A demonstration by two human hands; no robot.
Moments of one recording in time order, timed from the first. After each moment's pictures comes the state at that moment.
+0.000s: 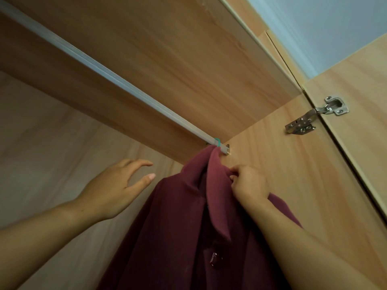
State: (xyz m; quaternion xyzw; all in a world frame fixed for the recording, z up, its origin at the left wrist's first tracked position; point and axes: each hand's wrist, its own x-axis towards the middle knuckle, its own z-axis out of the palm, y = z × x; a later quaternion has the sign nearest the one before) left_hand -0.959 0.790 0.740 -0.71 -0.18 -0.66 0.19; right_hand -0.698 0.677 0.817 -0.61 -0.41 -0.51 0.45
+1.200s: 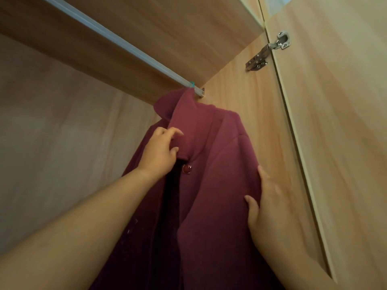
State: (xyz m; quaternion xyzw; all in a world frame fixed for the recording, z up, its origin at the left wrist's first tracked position) left_hand -0.835 0.728 0.668 -0.71 -0.08 -0.69 0.08; right_hand -0.690 0.559 0.551 -0.57 -0.42 -0.50 0.50
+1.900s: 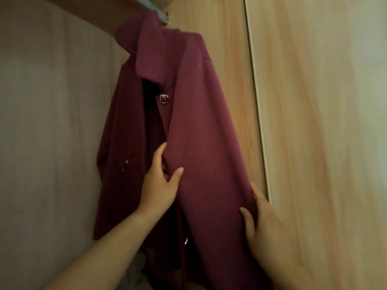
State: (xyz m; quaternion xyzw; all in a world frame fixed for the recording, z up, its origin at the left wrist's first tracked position) left_hand -0.849 0.676 0.451 -0.77 -0.04 -0.58 -0.28; right_hand -0.737 0.501 0.361 -0.66 -0.36 -0.39 0.53
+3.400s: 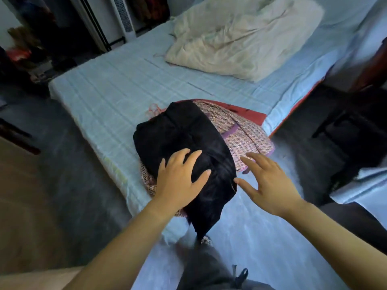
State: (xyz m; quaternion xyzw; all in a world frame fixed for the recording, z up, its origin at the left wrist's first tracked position) left_hand -0.788 -0.225 0.026 -0.88 0.46 0.03 -0.12; right_hand -0.957 -0.386 0.015 -0.96 0.23 -0.06 0.17
